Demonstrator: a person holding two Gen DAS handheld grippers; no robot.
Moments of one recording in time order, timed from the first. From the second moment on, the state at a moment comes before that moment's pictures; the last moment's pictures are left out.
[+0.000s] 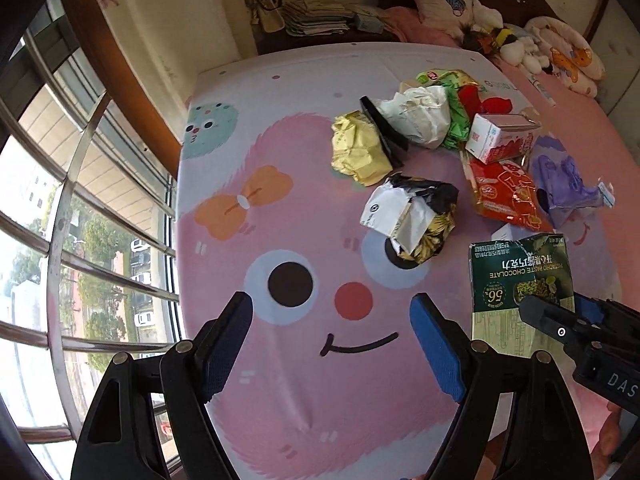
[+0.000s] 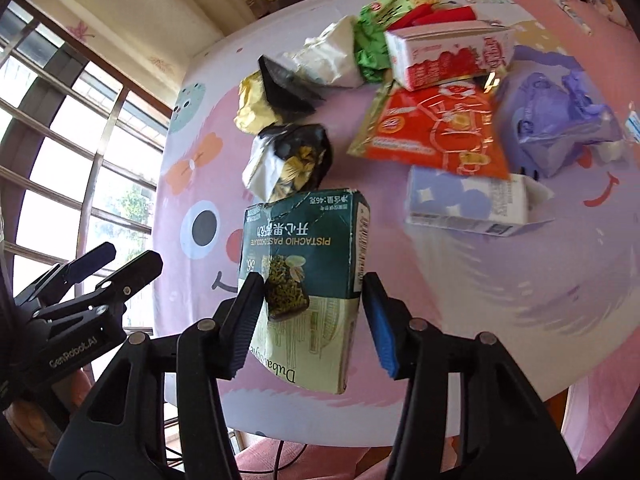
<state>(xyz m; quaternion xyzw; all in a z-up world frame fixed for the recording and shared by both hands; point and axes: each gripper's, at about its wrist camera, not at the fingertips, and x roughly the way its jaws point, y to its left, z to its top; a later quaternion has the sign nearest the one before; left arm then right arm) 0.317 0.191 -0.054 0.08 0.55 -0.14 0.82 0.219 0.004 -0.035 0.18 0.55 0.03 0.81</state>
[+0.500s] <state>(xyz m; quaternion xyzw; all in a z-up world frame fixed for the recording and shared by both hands) 0.403 0.092 -0.115 0.15 0.60 -0.19 0.76 0.163 -0.100 0.002 0.25 0.50 -0.12 0.82</state>
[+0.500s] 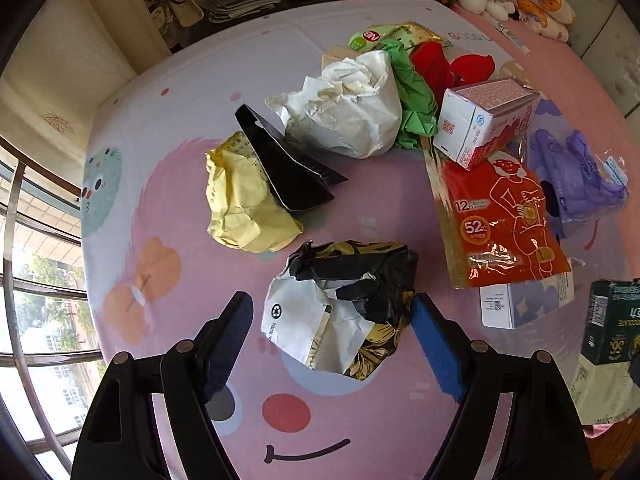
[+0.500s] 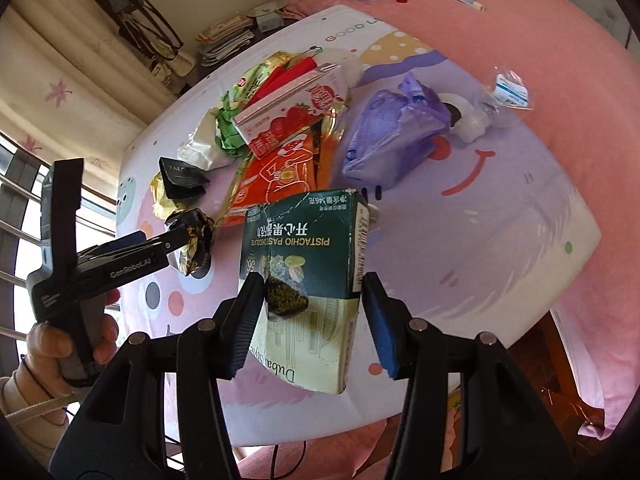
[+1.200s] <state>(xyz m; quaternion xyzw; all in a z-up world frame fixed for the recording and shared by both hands) 0.276 0.107 -0.050 0.08 0.57 -0.19 0.80 0.119 -0.134 0.029 0.21 0.51 -0.09 0.83</state>
